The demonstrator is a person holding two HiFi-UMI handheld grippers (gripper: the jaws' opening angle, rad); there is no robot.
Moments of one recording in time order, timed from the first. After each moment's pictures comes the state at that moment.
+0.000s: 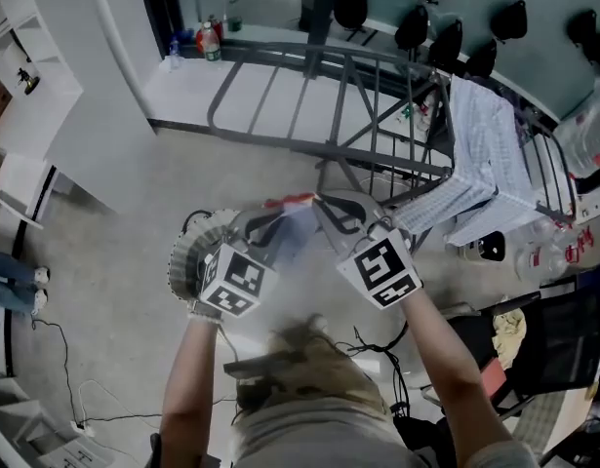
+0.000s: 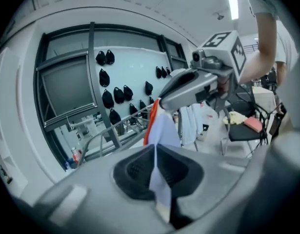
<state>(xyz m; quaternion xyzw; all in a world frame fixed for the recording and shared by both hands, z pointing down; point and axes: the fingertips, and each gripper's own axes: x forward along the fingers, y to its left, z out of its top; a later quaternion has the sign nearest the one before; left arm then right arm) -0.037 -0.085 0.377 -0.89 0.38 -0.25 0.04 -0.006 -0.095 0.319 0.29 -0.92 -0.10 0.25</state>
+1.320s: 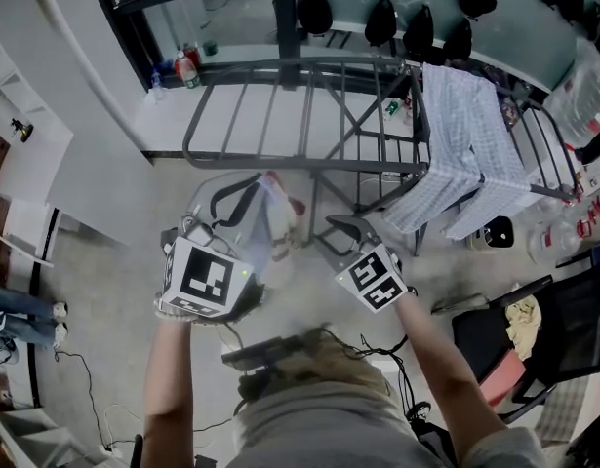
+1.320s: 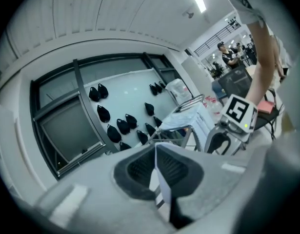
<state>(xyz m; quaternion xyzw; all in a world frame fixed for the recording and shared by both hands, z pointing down) 0.020 -0.121 0.235 -0.87 0.38 -0.23 0.22 0.089 -0.100 0.410 0.32 -0.91 0.00 0.26</state>
